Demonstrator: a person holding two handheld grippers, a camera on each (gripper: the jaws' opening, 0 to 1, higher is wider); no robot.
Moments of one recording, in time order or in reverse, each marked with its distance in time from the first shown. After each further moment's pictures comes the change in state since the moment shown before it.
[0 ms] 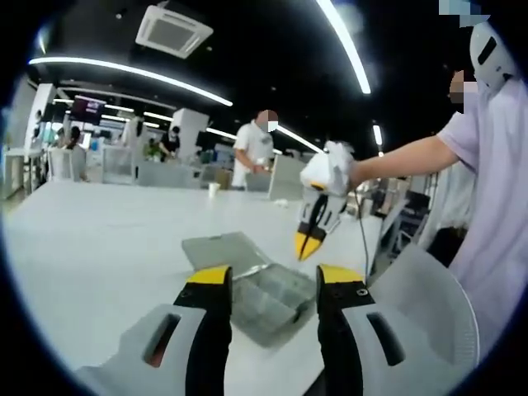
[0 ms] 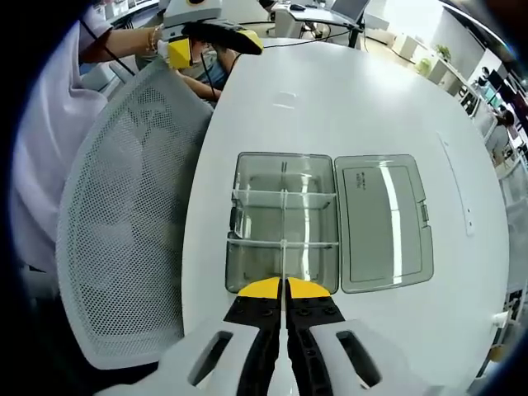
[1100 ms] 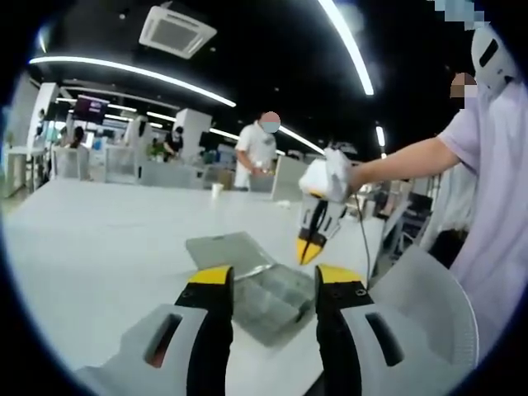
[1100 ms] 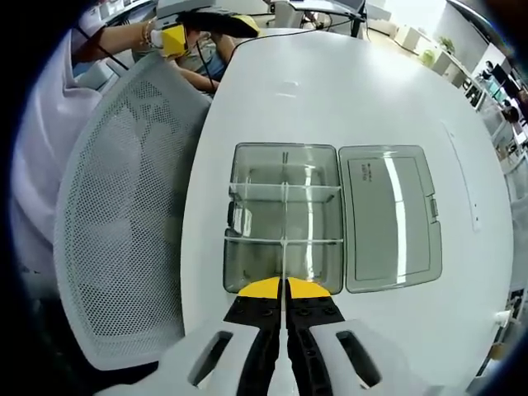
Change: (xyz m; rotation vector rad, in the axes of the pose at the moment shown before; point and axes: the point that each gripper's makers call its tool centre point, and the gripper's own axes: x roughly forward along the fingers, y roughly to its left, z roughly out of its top) left arm -0.005 0.003 0.000 -0.004 -0.001 0.016; right arm 0.011 0.002 -0.004 0.011 0.050 0.026
